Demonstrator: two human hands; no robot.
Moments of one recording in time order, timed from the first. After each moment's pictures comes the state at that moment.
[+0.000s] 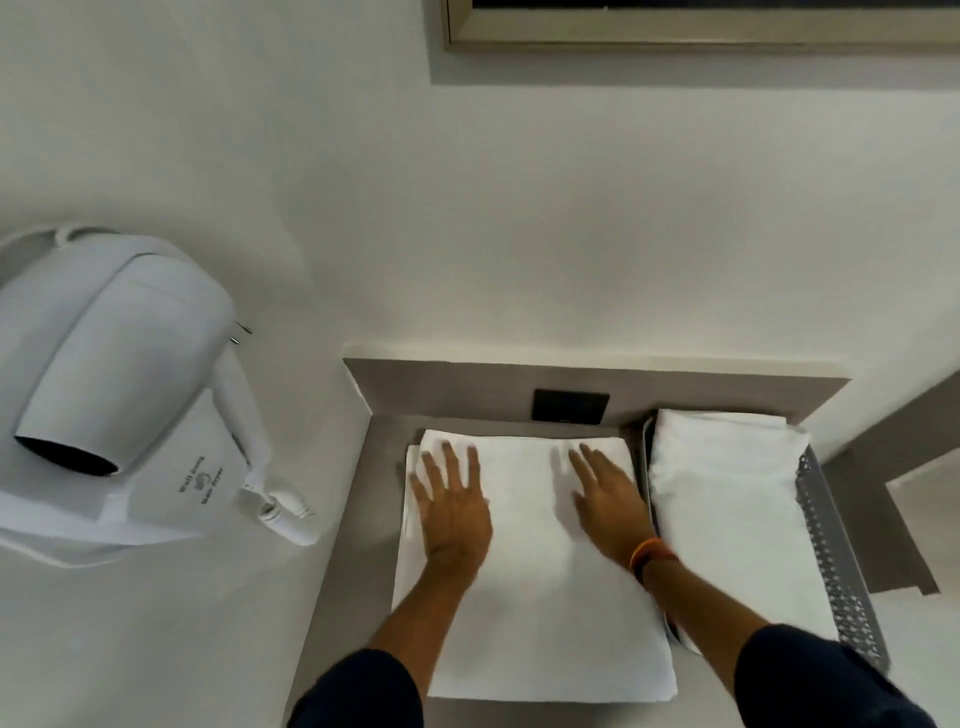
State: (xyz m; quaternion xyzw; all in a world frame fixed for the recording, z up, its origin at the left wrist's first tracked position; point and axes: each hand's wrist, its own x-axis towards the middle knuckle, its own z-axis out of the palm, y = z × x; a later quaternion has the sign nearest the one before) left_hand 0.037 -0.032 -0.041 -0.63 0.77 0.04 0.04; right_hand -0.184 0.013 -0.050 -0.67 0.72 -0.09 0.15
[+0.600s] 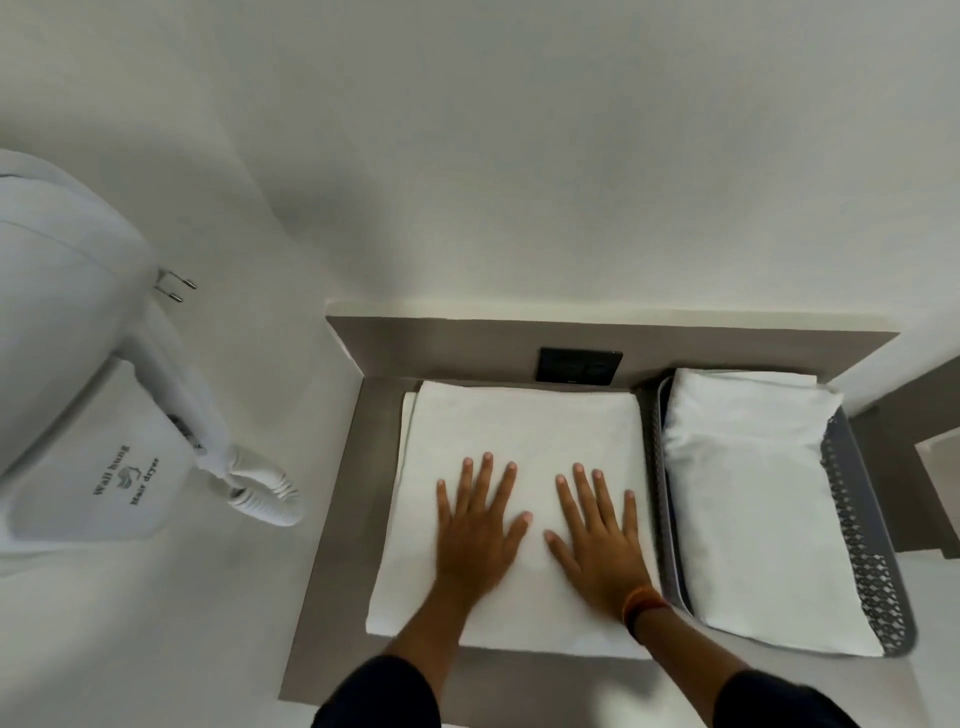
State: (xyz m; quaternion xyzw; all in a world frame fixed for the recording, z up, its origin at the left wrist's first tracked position) left_hand 0.049 0.008 -0.120 -0.53 0.84 0.12 0.02; right_hand -0.146 0.077 -0.126 -0.67 0.73 0.00 0.16
